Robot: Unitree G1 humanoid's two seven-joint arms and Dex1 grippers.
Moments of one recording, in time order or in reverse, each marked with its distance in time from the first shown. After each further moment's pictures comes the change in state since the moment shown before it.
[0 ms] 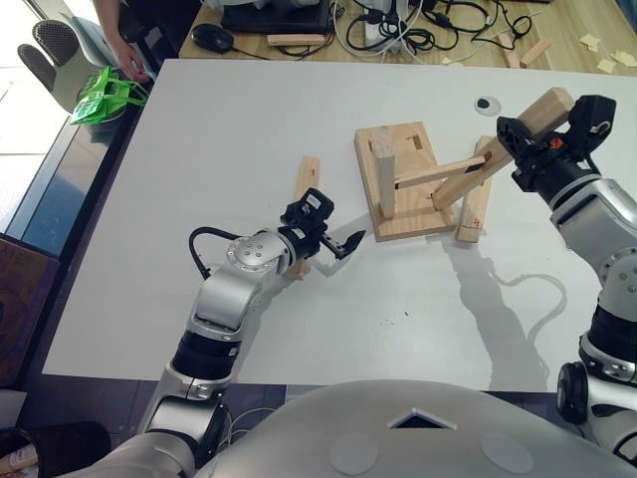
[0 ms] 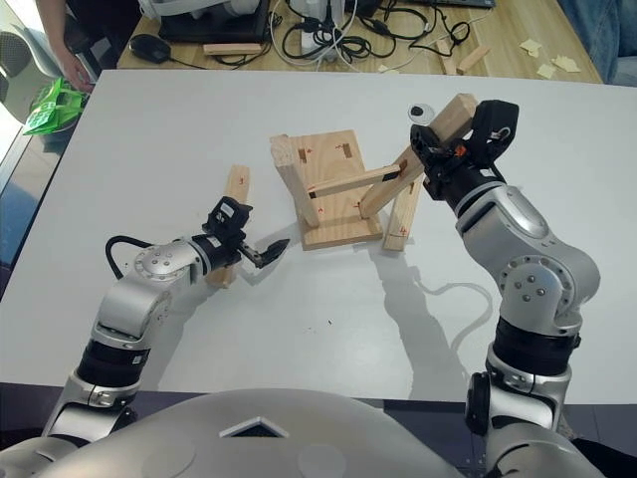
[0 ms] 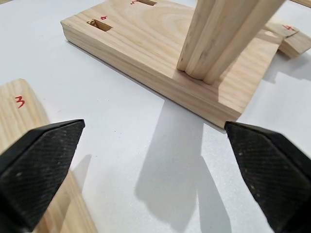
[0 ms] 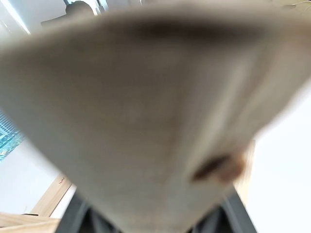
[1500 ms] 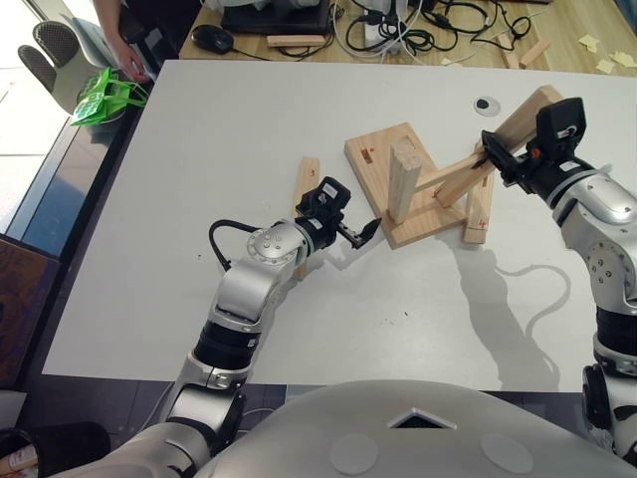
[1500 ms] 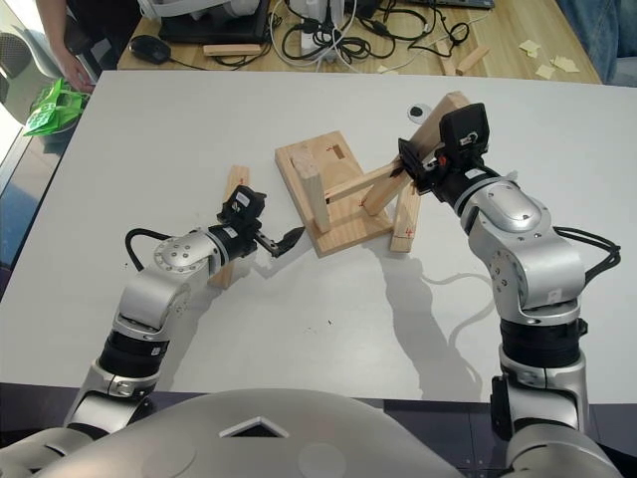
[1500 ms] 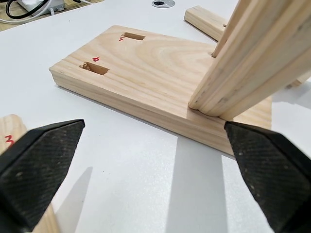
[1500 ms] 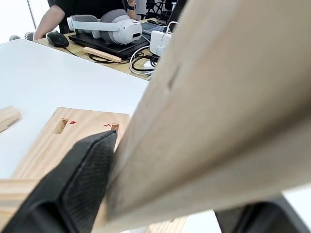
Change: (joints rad) left arm -0.057 -0.088 -0.030 0.039 0.037 -0.024 0.048; right arm -0.011 -0.123 0.210 0.030 -0.504 -0.105 0.301
